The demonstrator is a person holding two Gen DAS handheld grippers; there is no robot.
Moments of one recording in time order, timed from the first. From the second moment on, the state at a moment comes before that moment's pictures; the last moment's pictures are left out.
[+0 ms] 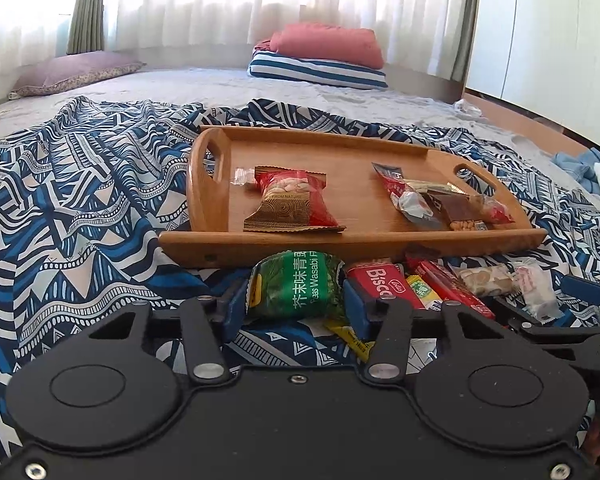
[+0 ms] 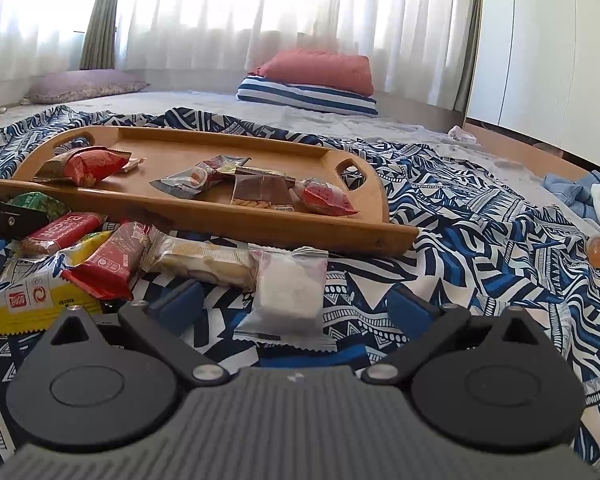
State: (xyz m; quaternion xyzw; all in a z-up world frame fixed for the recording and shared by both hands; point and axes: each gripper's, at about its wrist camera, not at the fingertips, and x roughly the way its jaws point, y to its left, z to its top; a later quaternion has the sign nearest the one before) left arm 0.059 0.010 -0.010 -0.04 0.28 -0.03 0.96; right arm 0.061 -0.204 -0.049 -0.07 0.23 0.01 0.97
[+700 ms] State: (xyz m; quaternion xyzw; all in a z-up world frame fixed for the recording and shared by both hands) left arm 0.043 0.012 0.001 -0.02 0.27 -0.04 0.96; right arm 0.061 -0.213 -0.029 -0.01 0.27 0.04 0.96
